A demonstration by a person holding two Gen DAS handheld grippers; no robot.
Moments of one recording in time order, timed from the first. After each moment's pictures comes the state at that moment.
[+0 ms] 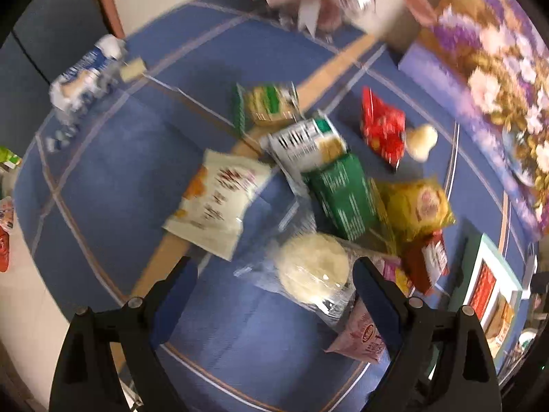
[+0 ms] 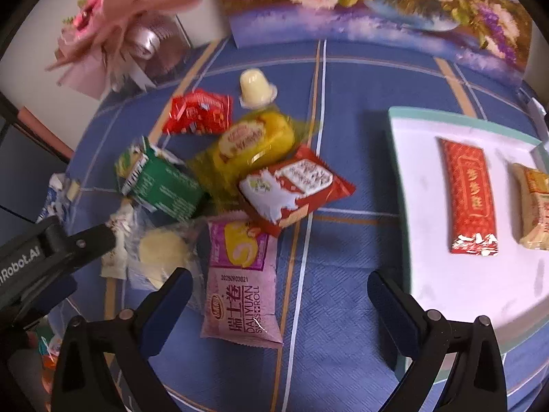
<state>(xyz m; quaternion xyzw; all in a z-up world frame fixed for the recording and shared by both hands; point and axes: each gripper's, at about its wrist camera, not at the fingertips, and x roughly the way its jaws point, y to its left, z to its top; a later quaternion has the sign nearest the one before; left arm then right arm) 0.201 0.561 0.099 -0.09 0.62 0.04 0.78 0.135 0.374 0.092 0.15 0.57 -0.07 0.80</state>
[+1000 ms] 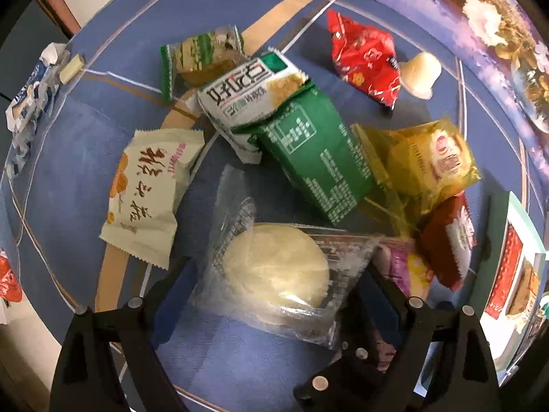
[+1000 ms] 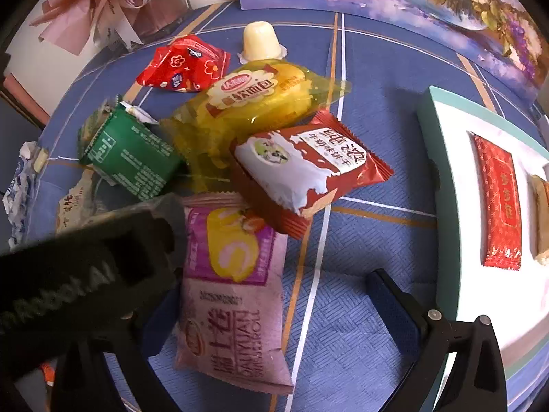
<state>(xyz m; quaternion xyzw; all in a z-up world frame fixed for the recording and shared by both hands) 0.240 0.496 0.034 -0.03 0.68 0.01 0.74 0.168 0.410 0.027 0.09 0.60 -0.09 0.79</state>
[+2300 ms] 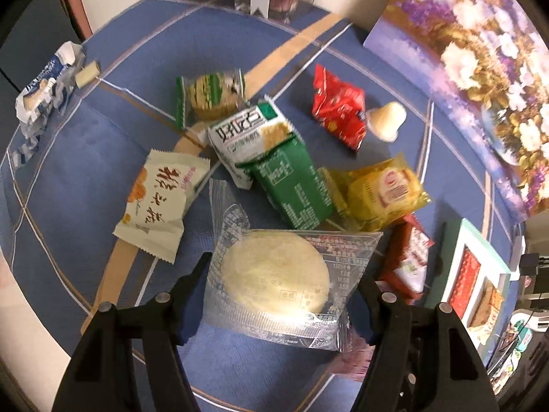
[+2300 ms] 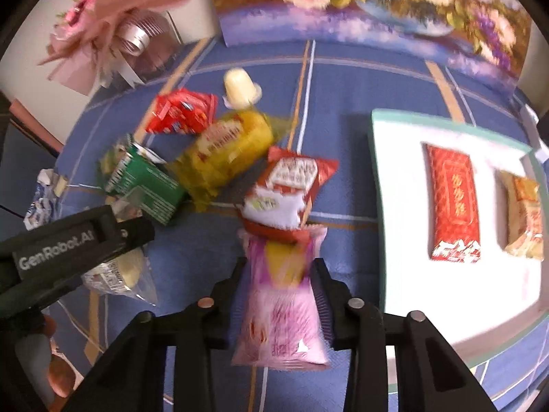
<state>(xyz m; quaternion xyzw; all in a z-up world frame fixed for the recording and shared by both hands) 0.243 0.487 0.101 -0.09 0.63 -0.02 0.77 0.147 0.361 0.091 0.12 0.57 -0.09 0.81</state>
